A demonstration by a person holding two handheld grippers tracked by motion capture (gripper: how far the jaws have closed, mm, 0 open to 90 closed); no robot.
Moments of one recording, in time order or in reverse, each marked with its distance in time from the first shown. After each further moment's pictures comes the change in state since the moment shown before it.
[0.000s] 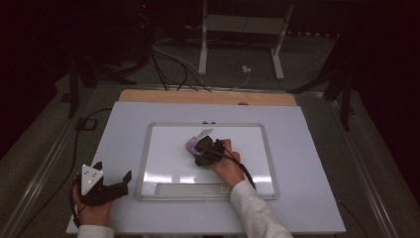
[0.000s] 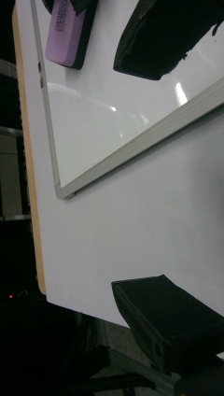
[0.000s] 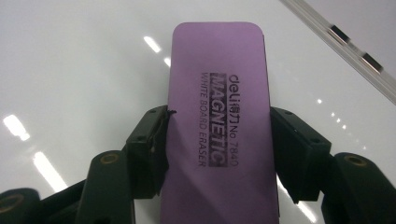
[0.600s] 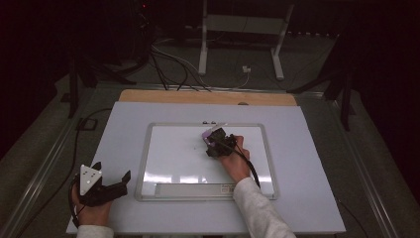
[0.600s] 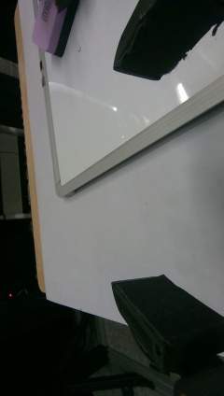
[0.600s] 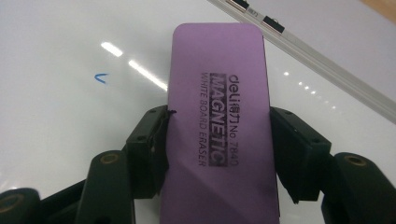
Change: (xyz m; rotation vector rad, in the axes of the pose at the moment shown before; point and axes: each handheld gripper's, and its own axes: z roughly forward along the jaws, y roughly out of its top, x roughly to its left) left arm 0.002 -0.001 0.001 0.002 0.000 -0.006; right arm -0.034 -0.011 0.002 0.024 -0.160 0.163
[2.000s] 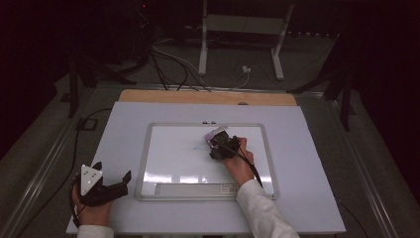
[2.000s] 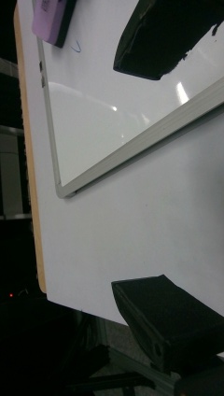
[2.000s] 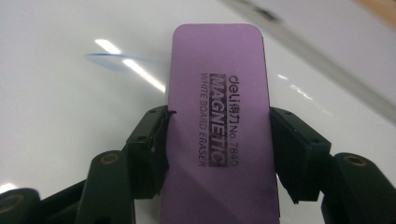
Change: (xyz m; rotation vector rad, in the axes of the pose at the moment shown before) left arm 0.000 0.000 -0.001 -0.003 0.003 -0.001; right arm -0.010 -0.010 -0.005 0.006 -0.032 0.010
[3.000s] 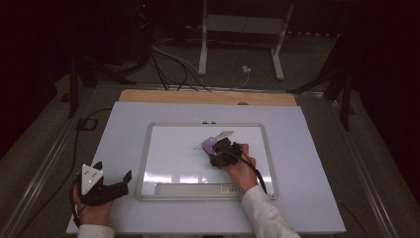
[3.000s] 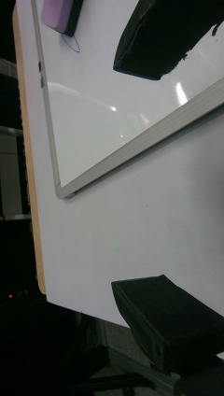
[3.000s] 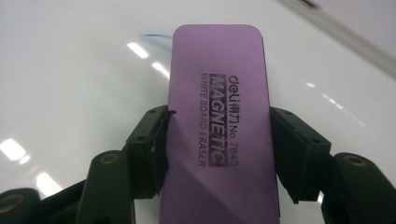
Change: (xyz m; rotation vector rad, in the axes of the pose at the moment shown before) left arm -0.001 0.001 0.001 0.001 -0.003 0.004; right arm 0.004 -0.017 -0.013 -0.028 0.121 -0.010
